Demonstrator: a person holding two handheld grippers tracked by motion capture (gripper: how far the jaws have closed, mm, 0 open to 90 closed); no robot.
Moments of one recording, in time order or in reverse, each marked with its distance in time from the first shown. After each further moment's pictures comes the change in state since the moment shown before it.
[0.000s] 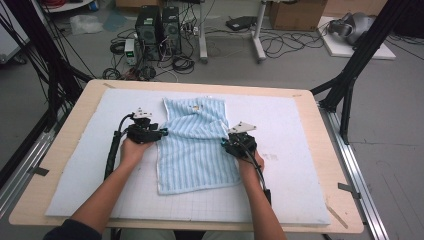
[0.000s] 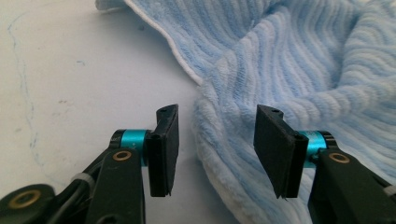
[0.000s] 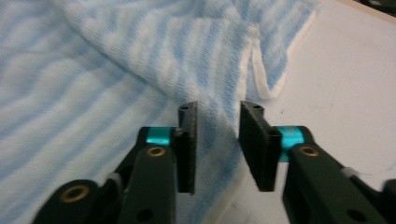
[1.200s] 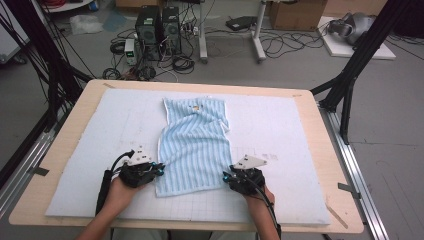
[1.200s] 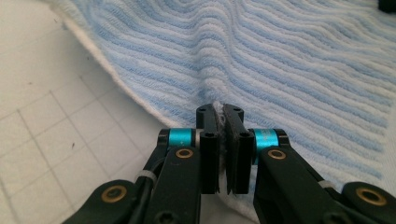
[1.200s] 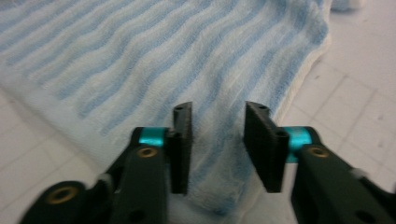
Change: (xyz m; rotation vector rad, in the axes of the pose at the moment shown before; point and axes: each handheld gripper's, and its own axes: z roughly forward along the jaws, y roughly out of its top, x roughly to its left) left arm -0.070 -0.069 -0.079 0.090 -0.163 0.210; right arm 0.049 -0.058 -0.070 0.036 0.145 -0.004
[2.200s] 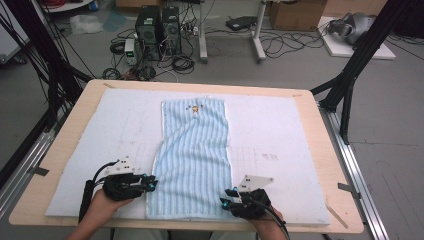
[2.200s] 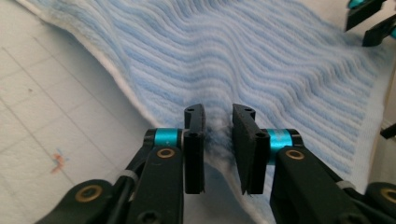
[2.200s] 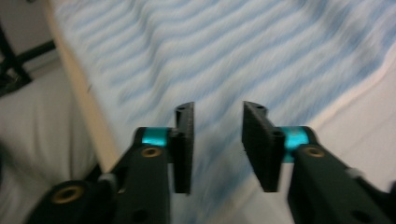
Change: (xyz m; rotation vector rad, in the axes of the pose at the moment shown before) left arm -0.005 -0.017 -0.040 -0.047 -0.162 -0.070; right arm 0.033 -0.017 -0.042 0.026 0.246 -0.039
